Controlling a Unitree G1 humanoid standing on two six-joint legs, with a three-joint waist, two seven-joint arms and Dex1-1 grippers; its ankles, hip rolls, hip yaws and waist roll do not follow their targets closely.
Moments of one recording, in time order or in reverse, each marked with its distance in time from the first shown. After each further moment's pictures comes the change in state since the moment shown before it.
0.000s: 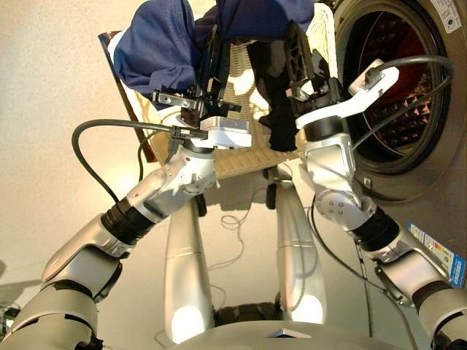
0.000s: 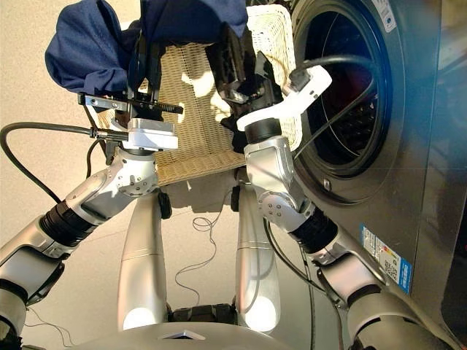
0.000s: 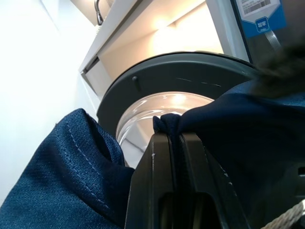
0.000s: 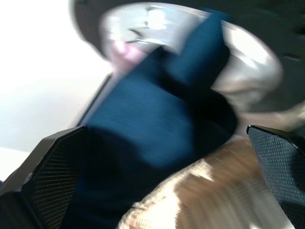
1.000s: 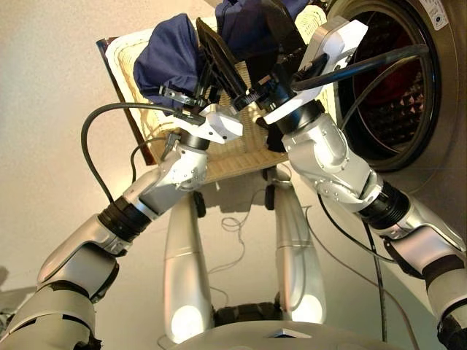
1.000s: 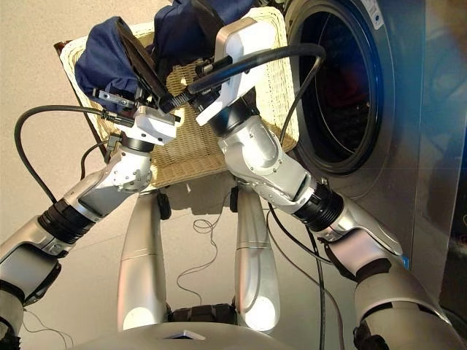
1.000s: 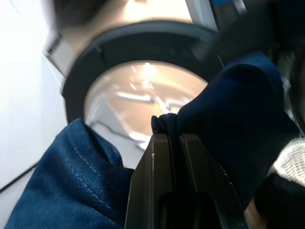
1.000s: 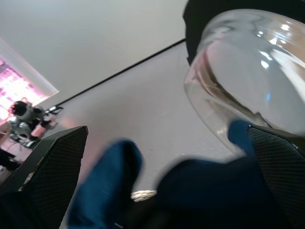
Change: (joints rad) left arm 0.001 0.020 -0.001 0.045 -0.078 -0.025 -0.068; right arm -0.083 -0.031 0.074 -0.028 -0.366 0.150 -0.071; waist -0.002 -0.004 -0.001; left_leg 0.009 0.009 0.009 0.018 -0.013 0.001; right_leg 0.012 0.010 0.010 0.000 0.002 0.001
